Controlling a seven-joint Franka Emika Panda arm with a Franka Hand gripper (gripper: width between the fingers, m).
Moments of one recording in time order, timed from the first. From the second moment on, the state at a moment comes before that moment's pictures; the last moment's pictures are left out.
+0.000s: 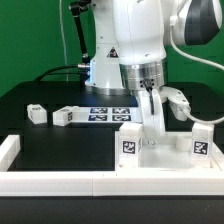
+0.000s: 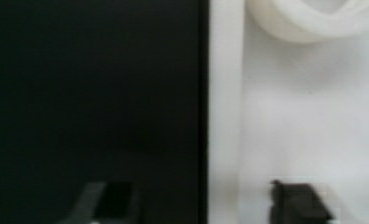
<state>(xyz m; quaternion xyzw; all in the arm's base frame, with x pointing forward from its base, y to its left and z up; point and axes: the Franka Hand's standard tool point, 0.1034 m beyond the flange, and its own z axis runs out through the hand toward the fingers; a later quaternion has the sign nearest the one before) 0.488 0.060 0.009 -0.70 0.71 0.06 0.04</state>
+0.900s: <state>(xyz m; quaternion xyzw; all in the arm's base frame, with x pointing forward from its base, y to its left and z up) 0.492 0.058 0.011 -0.70 0.71 0.05 0.05</state>
